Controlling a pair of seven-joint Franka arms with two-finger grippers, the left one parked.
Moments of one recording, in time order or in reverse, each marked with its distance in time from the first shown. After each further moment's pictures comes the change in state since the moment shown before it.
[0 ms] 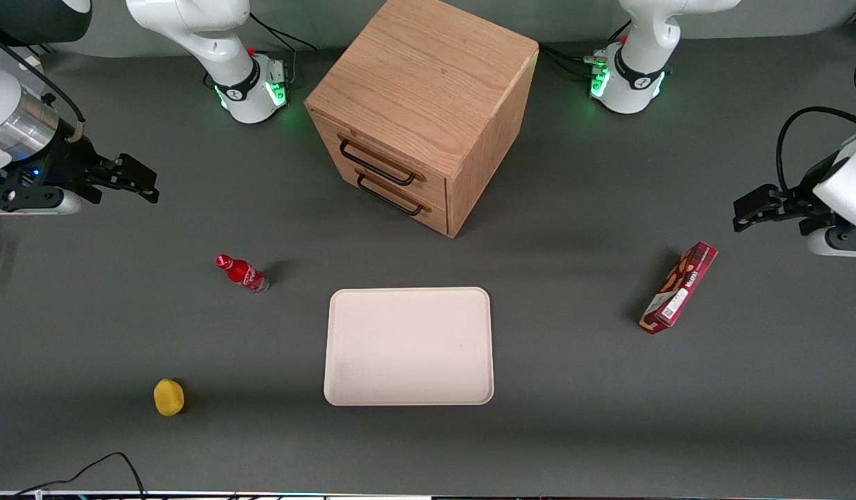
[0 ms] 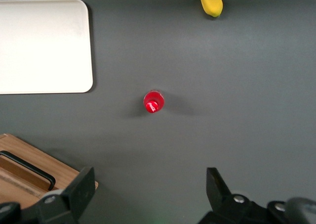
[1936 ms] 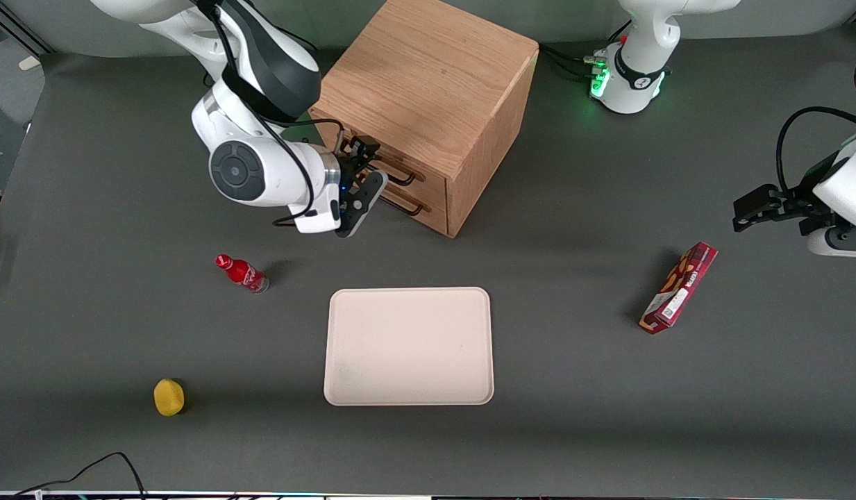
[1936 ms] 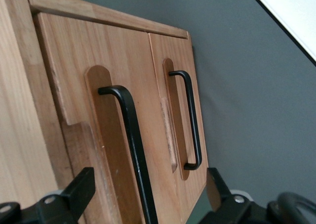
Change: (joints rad) arm 0.029 0.395 0.487 -0.016 0.295 0.113 -0.449
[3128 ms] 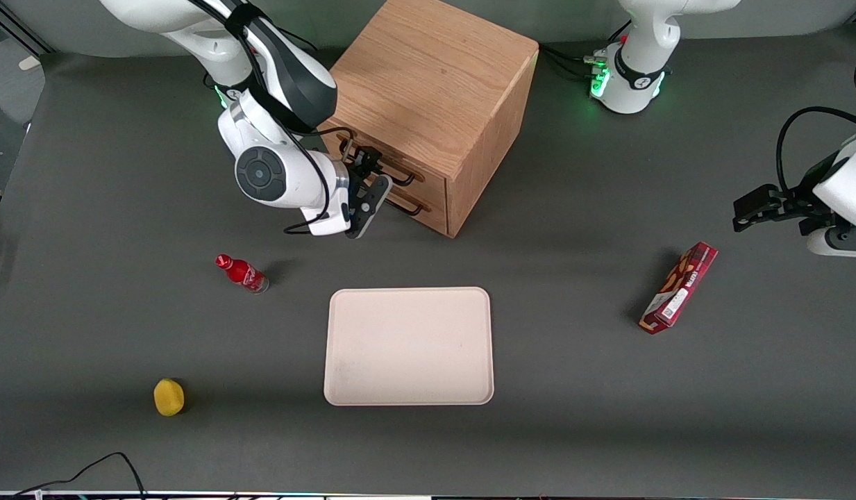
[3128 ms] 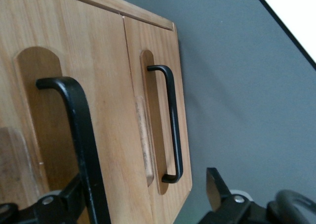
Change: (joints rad) arm -0.002 -0.013 0.006 -0.133 -0.053 0.138 -0.053
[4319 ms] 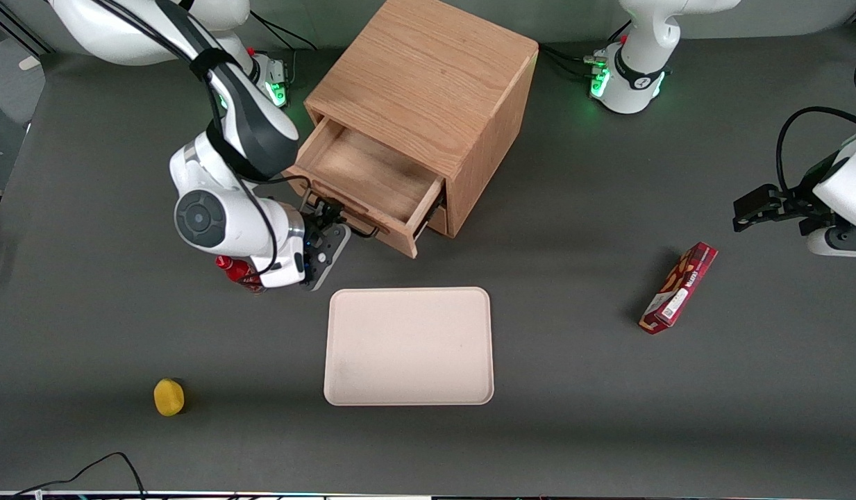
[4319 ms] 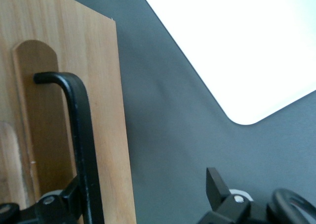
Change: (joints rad) arm -0.023 0.109 -0.125 0.174 -0.130 0.003 -0.146
